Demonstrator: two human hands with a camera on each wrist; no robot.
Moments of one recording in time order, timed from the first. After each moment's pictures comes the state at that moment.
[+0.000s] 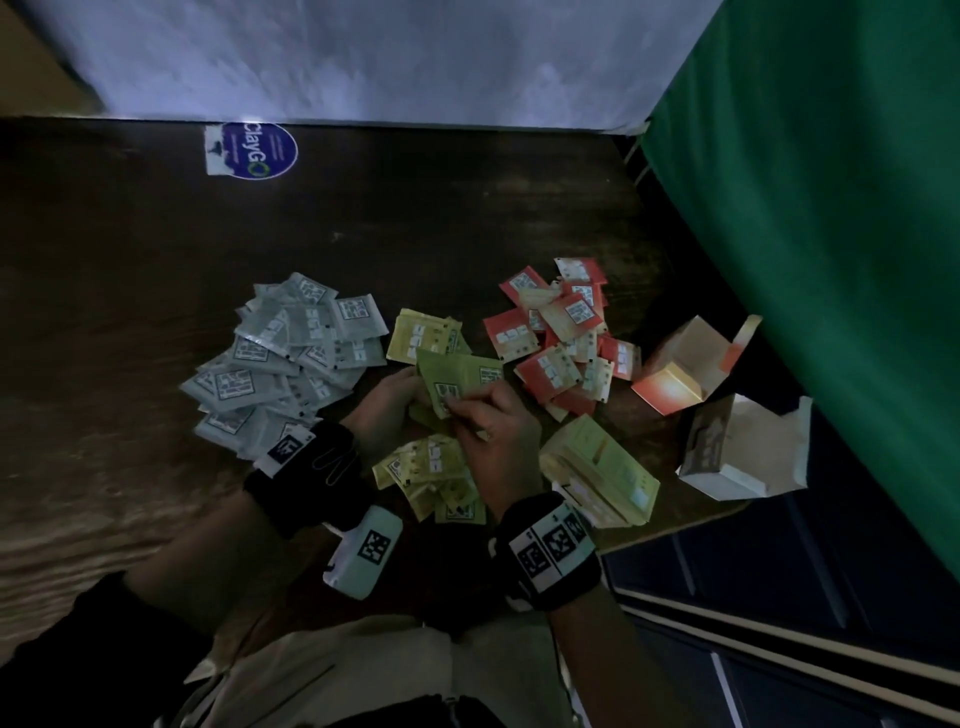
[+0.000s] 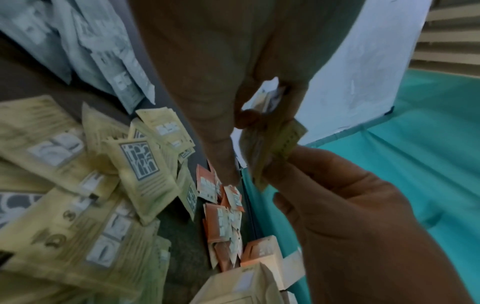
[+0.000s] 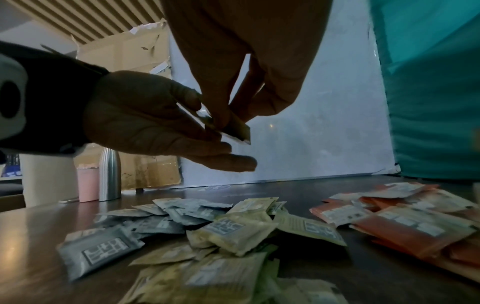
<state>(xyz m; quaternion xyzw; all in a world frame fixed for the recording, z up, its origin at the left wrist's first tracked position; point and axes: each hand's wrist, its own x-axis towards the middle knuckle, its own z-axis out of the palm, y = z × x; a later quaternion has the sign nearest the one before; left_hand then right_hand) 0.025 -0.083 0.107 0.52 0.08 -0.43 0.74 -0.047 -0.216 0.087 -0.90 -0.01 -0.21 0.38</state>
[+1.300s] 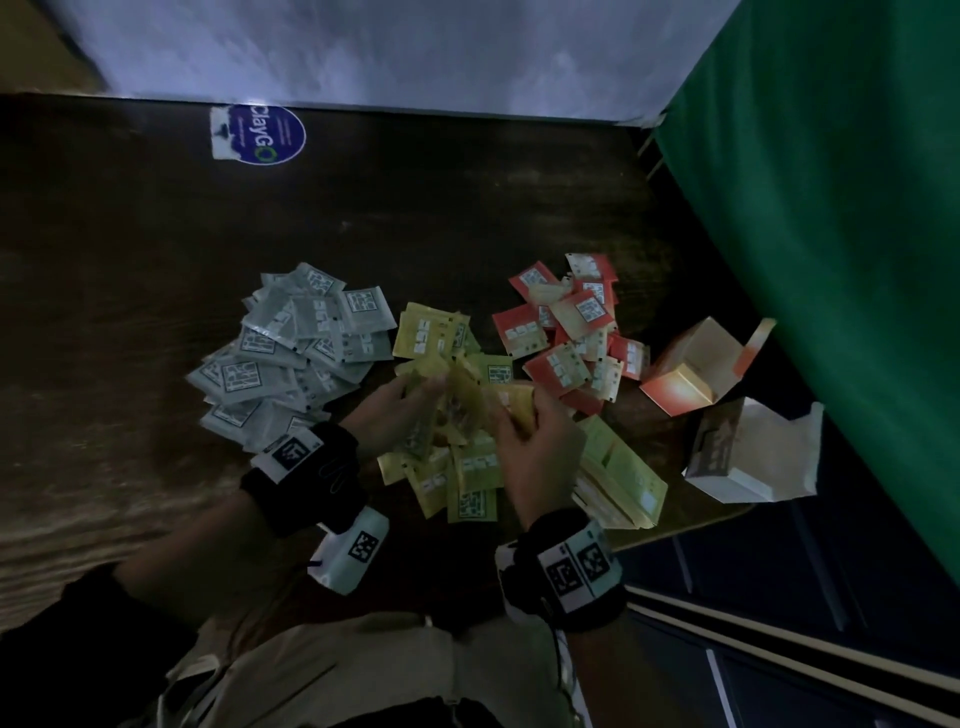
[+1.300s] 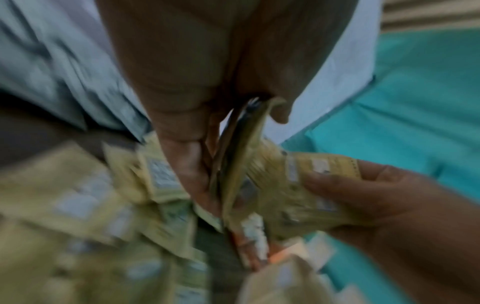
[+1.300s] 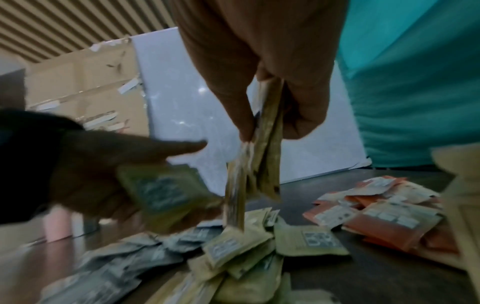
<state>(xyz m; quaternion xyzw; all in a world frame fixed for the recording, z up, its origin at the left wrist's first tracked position) 0.026 -0.066 0.098 0.70 -0.01 -0.42 0.57 -0.056 -0.218 0.114 -0.87 0.20 -0.17 0.41</state>
